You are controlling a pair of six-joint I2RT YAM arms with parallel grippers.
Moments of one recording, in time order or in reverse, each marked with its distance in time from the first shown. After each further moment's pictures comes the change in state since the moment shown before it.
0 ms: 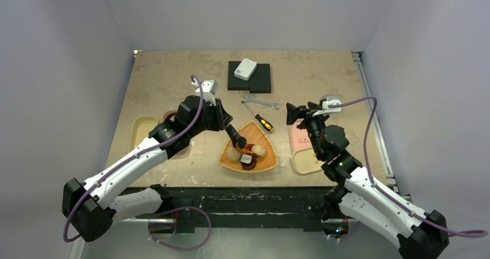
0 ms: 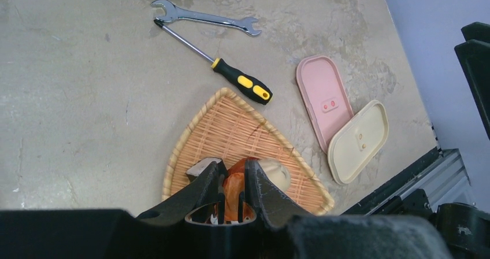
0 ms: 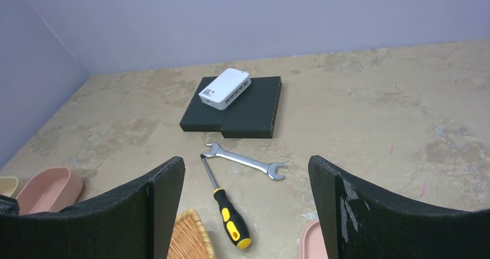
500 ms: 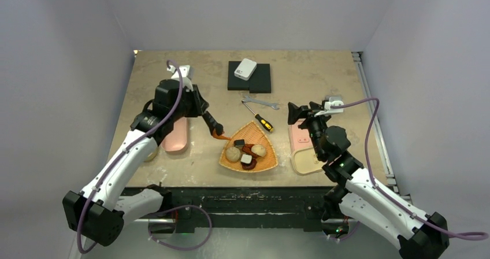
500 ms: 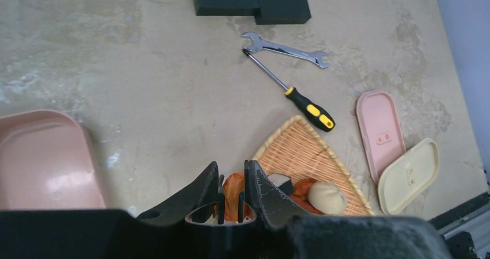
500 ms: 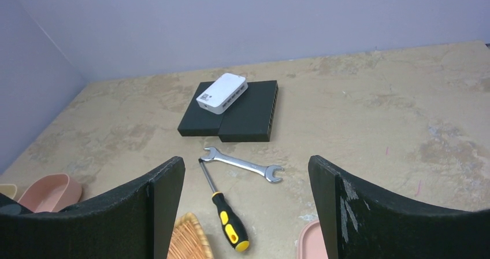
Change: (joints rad) left arm 0.278 0.003 0.122 -0.164 0.100 0.136; right arm 0.000 -0.017 0.000 -0.004 0.018 0.000
